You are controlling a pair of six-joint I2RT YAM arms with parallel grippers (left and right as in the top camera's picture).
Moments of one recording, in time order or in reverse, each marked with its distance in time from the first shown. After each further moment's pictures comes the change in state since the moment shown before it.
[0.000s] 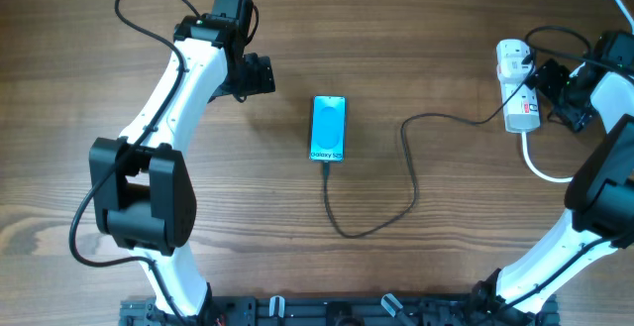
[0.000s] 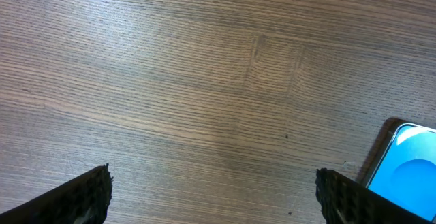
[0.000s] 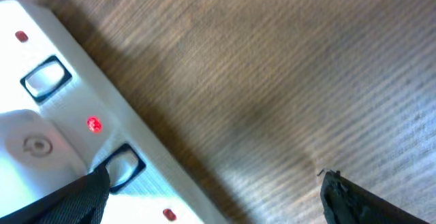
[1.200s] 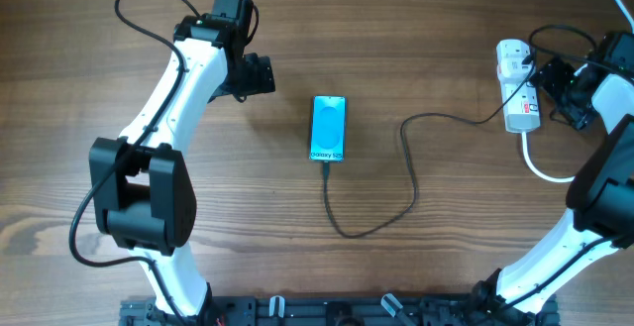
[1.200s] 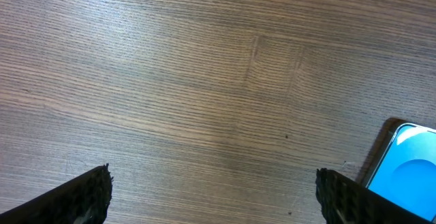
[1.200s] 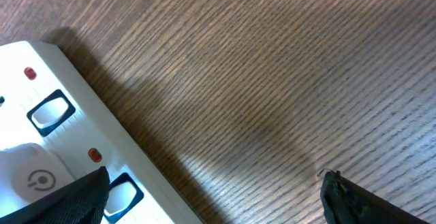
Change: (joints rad) left arm 0.000 0.000 0.000 0.000 0.000 0.000; right arm -0.016 0.003 -0.013 0.097 0.004 0.014
